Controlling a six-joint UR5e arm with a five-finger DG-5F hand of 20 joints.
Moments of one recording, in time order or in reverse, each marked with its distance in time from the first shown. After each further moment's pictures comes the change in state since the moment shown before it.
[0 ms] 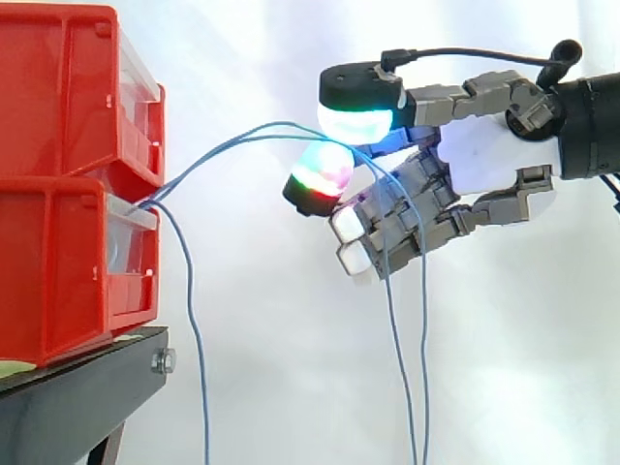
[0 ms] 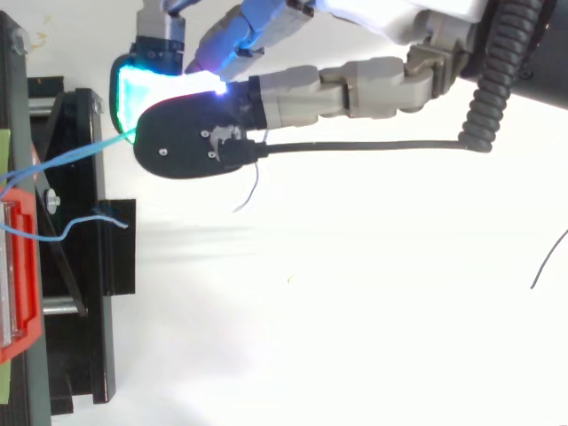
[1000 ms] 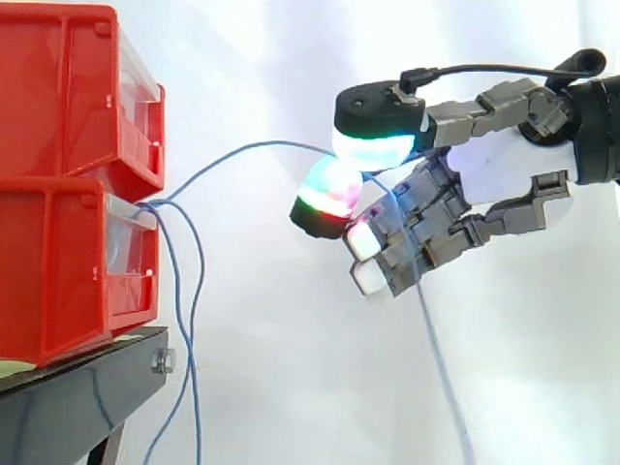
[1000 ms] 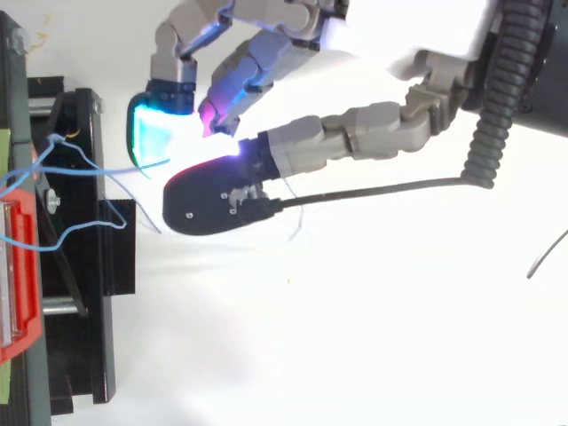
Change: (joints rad) arm 0.021 0.000 0.000 -0.048 0.005 0.013
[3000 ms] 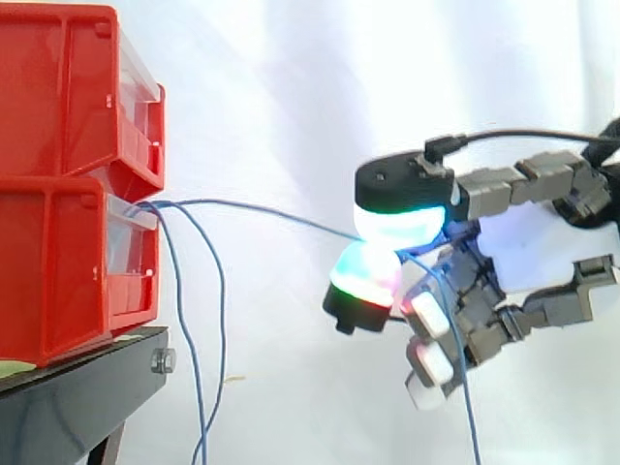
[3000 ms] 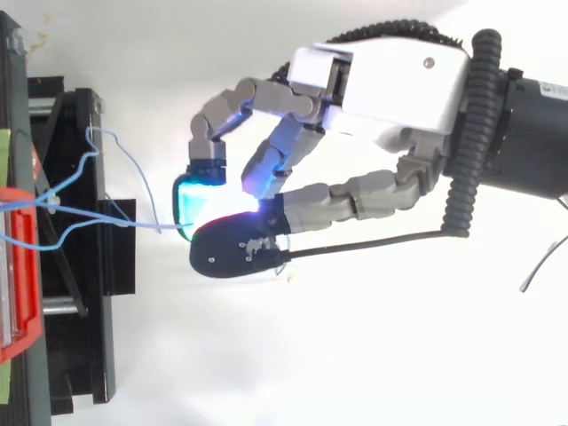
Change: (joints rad) arm 0.037 0.000 -0.143 0.087 -0.008 0.182
